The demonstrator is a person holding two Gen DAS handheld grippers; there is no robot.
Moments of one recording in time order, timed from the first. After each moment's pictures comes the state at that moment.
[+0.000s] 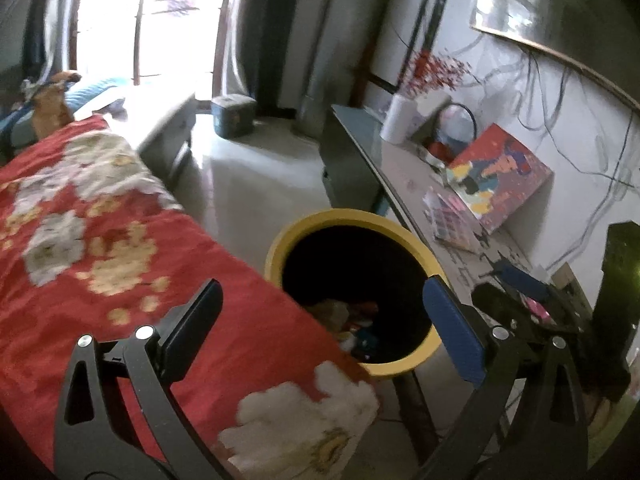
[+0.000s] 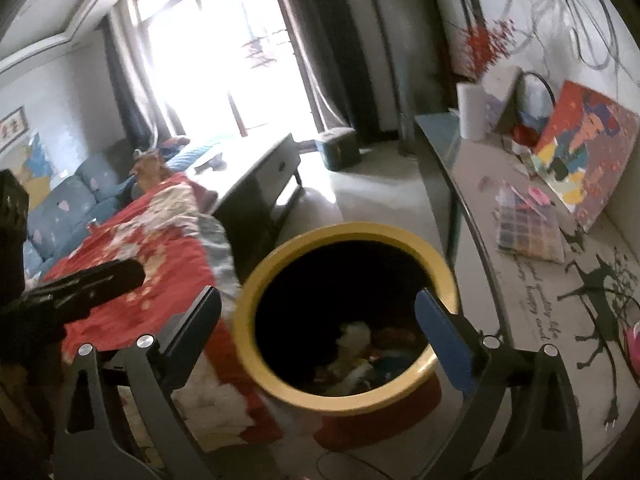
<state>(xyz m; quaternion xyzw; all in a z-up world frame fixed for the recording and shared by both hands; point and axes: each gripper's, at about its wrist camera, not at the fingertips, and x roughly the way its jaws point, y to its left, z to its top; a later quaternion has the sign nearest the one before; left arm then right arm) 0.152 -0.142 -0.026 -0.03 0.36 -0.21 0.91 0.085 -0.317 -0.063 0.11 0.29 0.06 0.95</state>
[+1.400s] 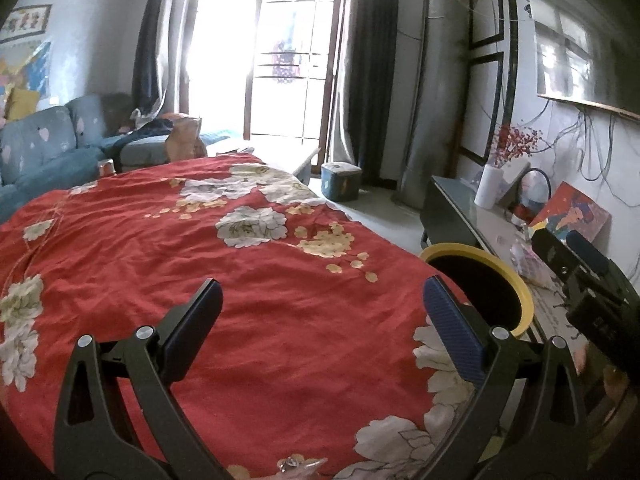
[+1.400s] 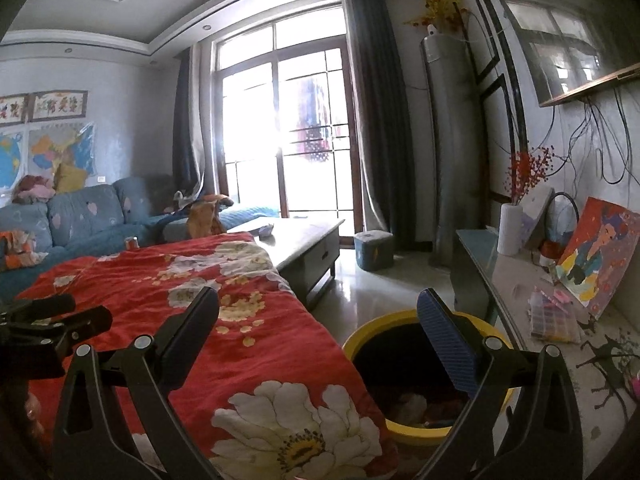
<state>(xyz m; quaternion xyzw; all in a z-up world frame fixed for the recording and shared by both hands) 0.021 -0.005 -0.022 -0.04 0.23 -0.03 0.97 0.008 -0.188 -0.036 0.02 0.10 0.09 0.99</state>
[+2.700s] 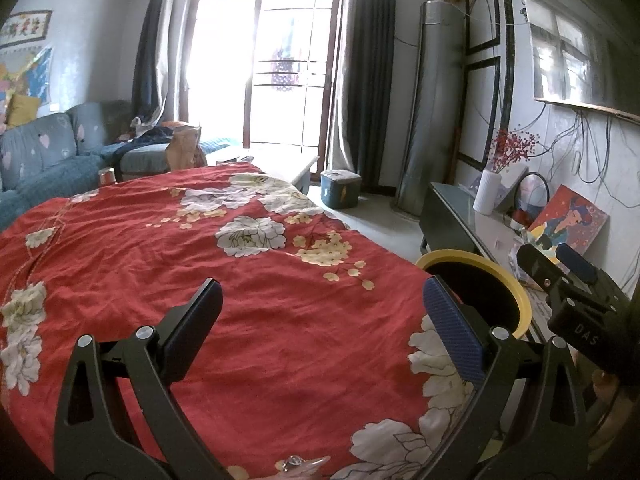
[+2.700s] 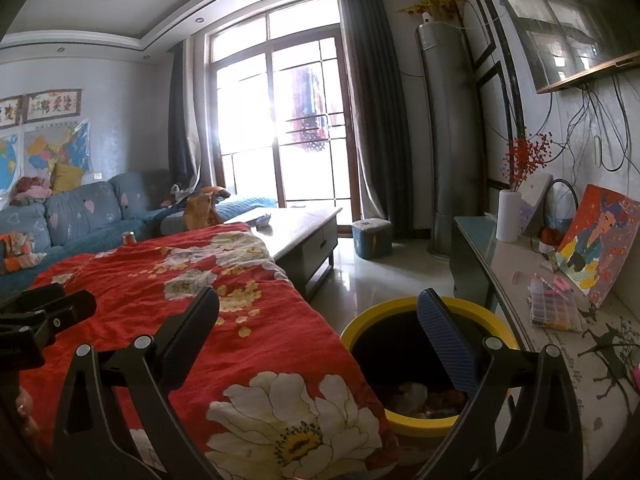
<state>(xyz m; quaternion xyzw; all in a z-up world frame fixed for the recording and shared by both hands) 0.018 -0.008 -0.018 -0.03 0.22 -0.03 0.97 0.014 -0.190 -0.043 0.03 0.12 0.09 0.99</state>
